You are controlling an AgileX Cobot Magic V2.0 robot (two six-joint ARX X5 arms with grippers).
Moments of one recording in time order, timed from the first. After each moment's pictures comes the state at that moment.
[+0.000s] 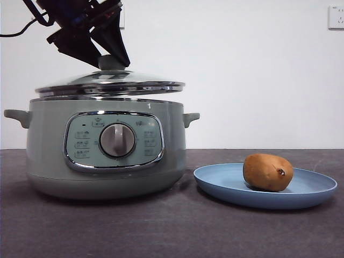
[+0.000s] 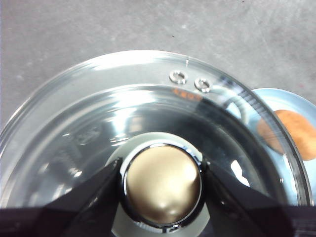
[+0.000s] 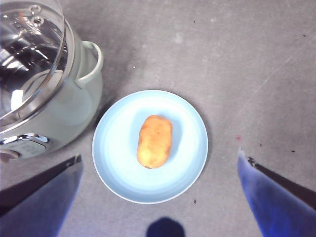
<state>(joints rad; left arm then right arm) -0.40 1.48 1.28 -0.47 0.22 0.07 0.34 1.07 1.32 -1.04 -0.02 0.08</state>
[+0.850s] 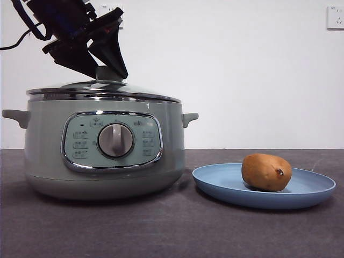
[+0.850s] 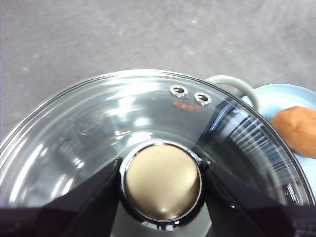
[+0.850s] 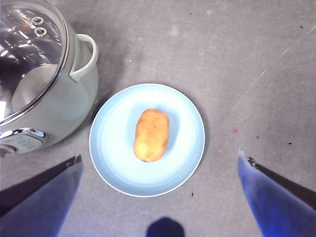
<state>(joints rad) -0.40 1.45 1.16 -0.37 0.19 0.06 0.34 1.07 1.32 -1.06 -0.02 0.08</state>
